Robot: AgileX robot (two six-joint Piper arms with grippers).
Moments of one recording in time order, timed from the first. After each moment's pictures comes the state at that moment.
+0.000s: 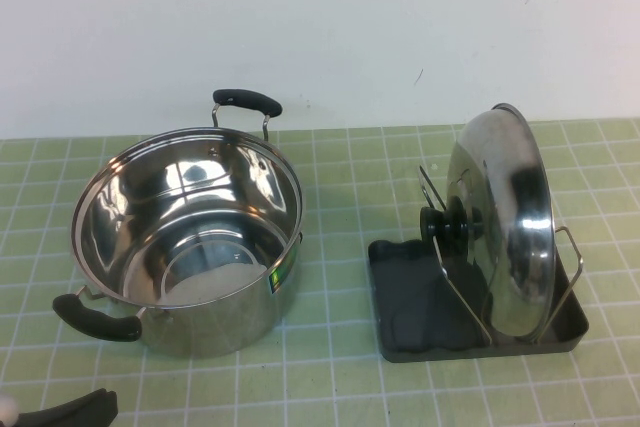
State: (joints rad) right arm 0.06 -0.01 0.02 -0.19 0.43 0.03; left arm 0.04 0.53 -0.09 1.78 -0.49 -1.81
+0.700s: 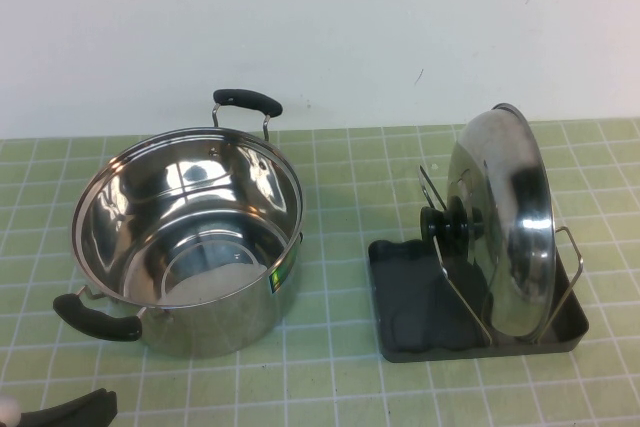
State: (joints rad) right arm -0.02 -0.01 0.02 -0.09 0.43 -0.06; left arm 0.04 0.53 -0.09 1.78 -0.49 -1.79
